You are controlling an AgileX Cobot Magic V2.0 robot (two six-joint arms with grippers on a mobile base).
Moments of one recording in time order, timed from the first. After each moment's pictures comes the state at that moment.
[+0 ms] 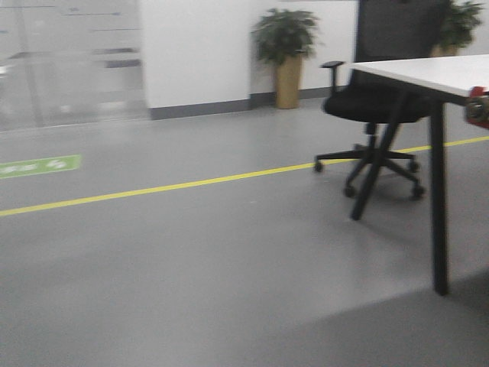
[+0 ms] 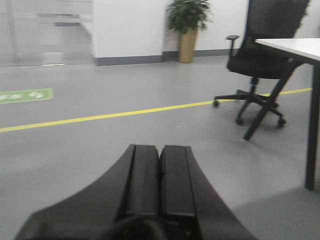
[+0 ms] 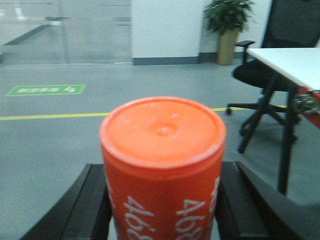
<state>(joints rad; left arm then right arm) -0.14 -0.02 0.03 -0.07 0.07 0.03 0.18 0.04 -0.43 -0.02 0.52 0.07</state>
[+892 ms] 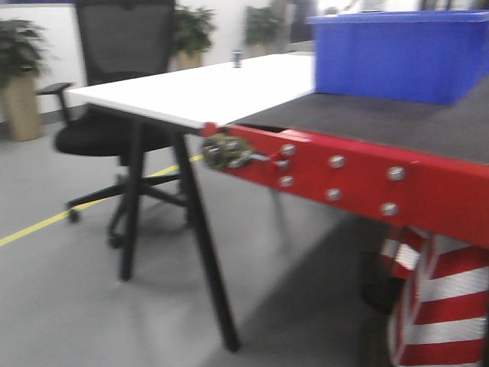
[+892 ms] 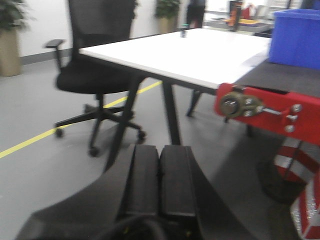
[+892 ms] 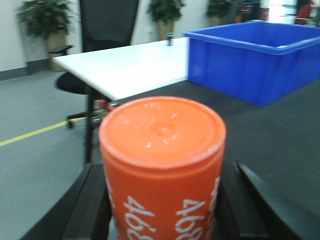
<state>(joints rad) -0.14 -0.02 0.03 -0.07 0.07 0.03 0.18 0.04 -0.43 -0.02 0.52 0.07</state>
